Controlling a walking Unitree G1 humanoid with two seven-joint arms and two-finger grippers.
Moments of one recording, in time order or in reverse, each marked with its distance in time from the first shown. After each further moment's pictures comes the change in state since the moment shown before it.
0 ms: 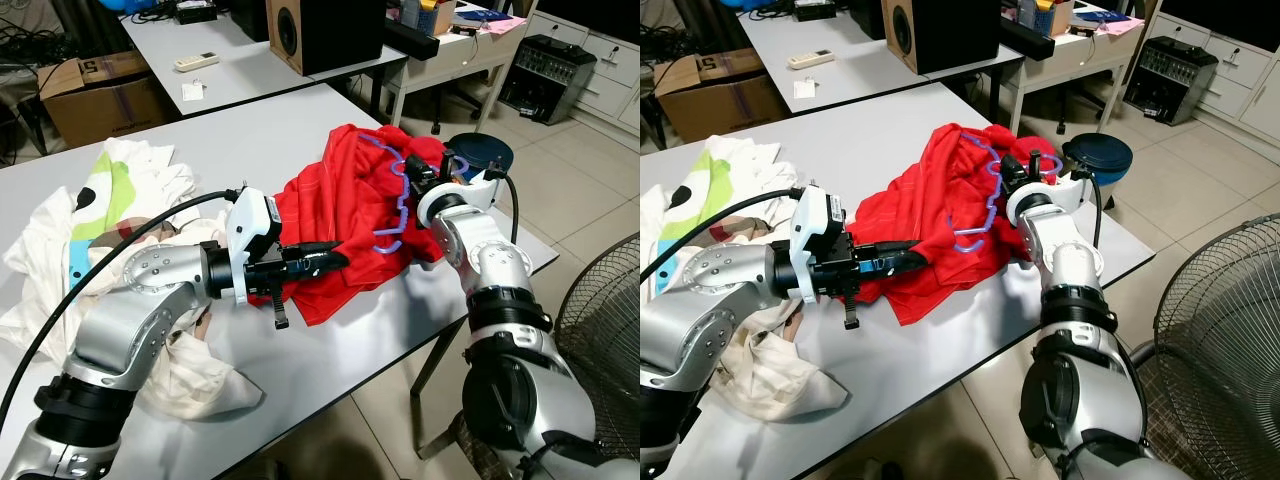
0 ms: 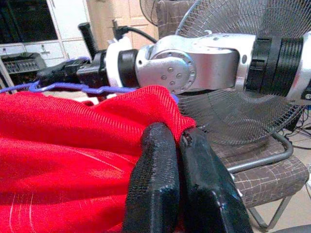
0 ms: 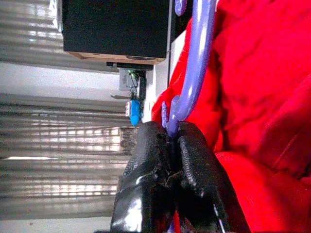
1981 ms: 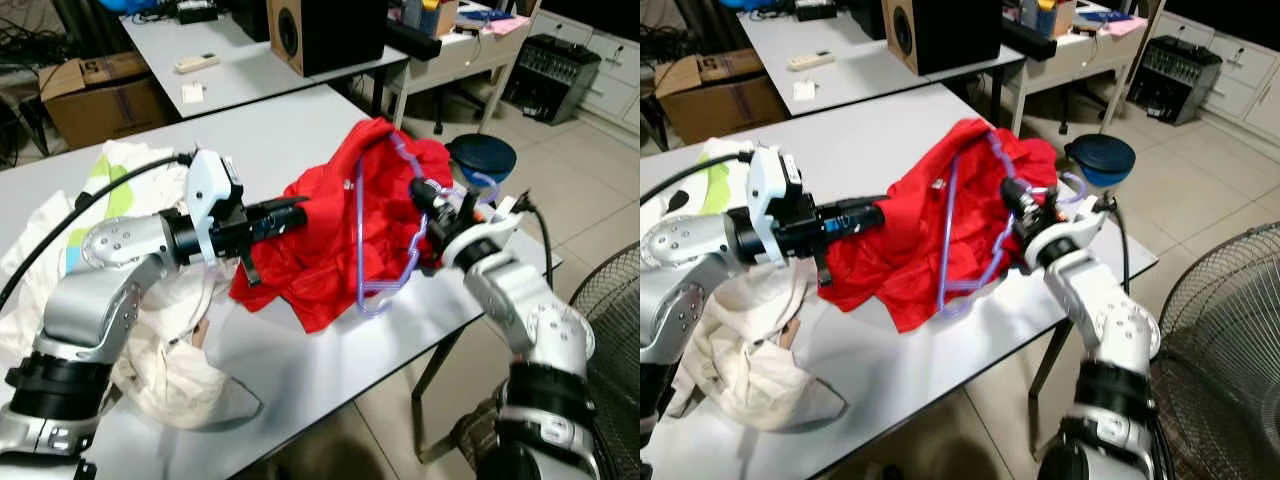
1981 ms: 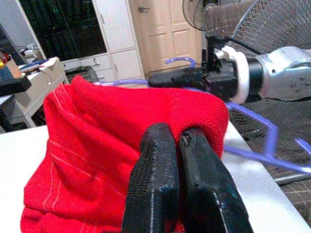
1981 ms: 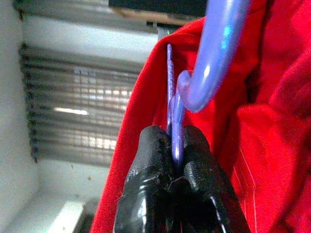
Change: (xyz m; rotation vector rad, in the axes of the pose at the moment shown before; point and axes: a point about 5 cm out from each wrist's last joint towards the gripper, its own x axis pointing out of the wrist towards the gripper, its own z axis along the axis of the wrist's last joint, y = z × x) left arm -0.032 0.032 0.015 0.122 -0.009 0.191; right arm -0.065 -0.011 0.010 -0.001 0.173 0.188
